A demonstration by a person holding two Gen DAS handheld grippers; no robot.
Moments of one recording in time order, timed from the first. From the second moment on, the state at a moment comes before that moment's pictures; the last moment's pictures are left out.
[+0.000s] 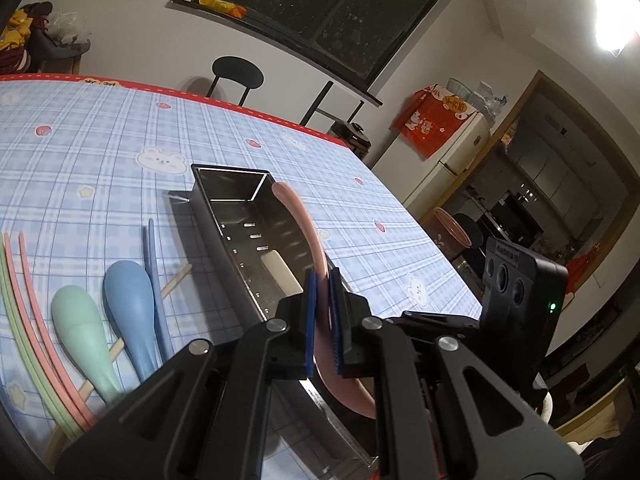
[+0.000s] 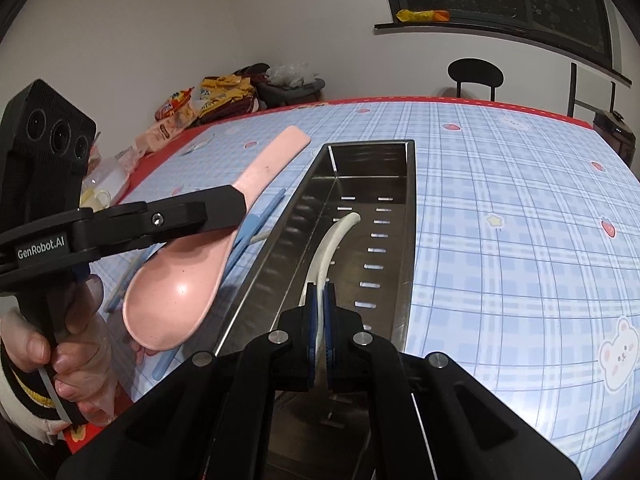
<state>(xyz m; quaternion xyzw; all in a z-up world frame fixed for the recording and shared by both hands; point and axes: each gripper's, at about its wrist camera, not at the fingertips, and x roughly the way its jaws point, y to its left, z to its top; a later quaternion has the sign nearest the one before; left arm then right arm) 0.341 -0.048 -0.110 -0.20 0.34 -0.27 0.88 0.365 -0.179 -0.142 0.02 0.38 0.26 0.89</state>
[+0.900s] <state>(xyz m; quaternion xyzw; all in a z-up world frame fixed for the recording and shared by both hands) 0.350 -0.082 -0.123 -0.19 0.36 -0.25 0.88 0.369 -0.242 -0.117 0.13 0.30 0.12 0.94</state>
